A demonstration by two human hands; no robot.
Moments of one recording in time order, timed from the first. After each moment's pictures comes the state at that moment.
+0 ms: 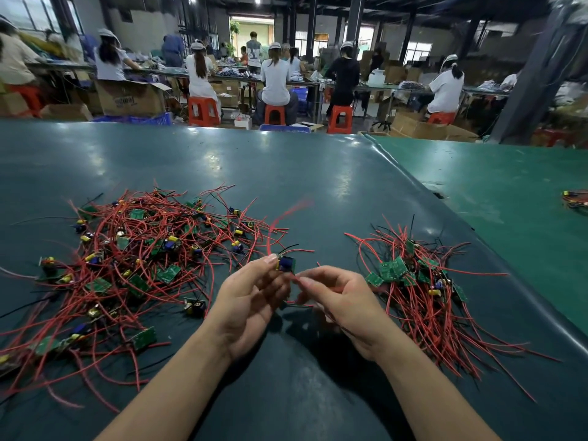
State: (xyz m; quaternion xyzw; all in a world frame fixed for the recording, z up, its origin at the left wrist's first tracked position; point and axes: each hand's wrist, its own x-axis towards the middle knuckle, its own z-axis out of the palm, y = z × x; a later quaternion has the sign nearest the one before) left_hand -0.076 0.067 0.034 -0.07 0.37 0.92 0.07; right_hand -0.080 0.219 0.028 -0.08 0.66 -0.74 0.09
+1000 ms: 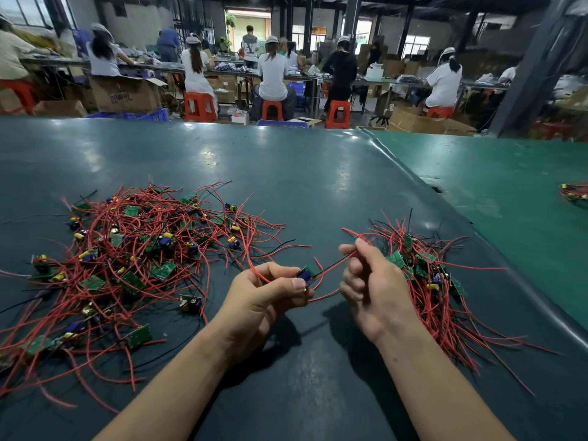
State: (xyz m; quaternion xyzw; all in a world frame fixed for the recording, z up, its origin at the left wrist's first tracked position) left_hand -0.070 0.080 0.029 0.02 0.49 0.87 0.07; right_hand -0.095 0.237 0.038 0.08 0.44 -0.89 0.00
